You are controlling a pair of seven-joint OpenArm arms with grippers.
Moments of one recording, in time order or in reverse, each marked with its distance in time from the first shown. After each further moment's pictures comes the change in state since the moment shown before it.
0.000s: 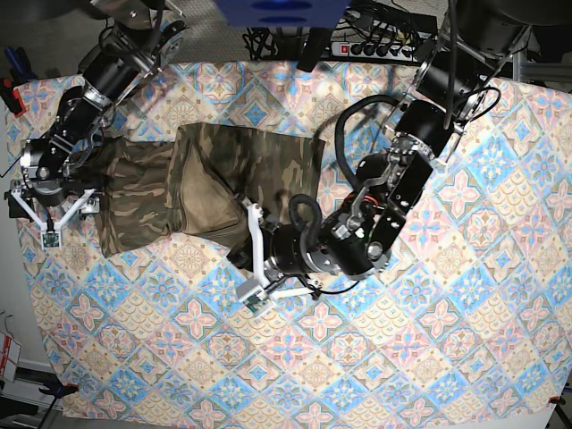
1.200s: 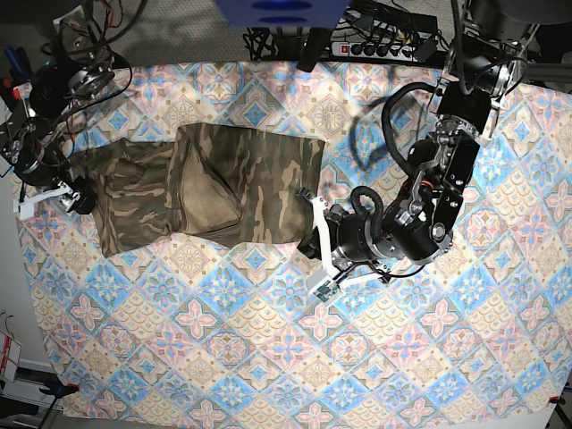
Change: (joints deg) left arm 5.8 -7.9 -8.0 6.1 0.1 0.0 6.9; right arm 6.9 17.3 12.1 -43.5 43.1 5.3 -14.8
